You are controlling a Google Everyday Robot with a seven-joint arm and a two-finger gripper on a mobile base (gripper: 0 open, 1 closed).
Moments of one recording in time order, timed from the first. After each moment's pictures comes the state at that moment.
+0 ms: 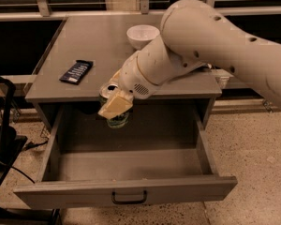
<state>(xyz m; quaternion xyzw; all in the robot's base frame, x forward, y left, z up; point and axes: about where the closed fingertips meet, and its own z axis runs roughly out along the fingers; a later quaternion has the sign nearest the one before) 0.515 0.067 0.884 -0.65 0.67 0.18 0.33</state>
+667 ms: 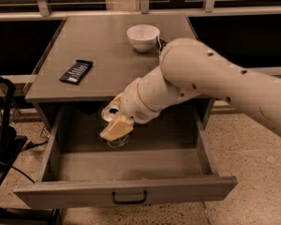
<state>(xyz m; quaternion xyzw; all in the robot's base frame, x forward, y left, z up) 0.495 0.068 0.830 -0.65 0.66 0.20 0.32</state>
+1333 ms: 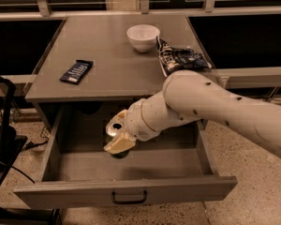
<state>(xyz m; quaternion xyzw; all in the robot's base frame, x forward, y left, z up) 0.489 0.066 0.777 -0.64 0.66 0.20 0.34</state>
